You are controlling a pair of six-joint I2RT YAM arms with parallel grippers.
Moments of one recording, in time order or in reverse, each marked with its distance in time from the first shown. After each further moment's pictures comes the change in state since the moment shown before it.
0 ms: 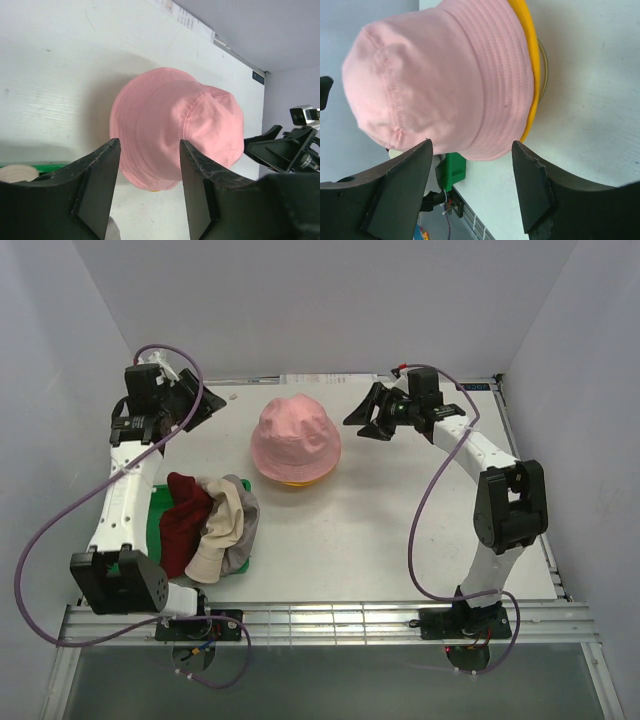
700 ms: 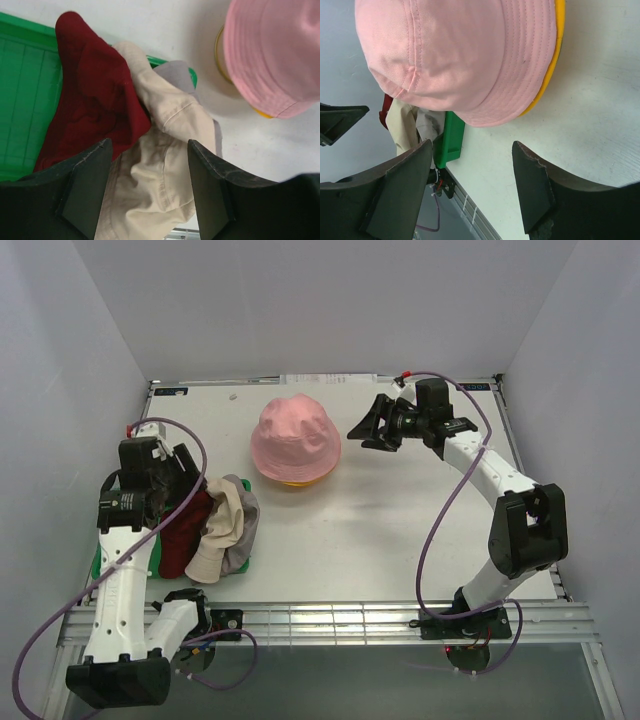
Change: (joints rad) left arm 0.001 -0.525 -0.330 -0.365 -0.317 0.243; right arm 0.007 -0.198 -0.164 -0.003 -0.029 -0.082
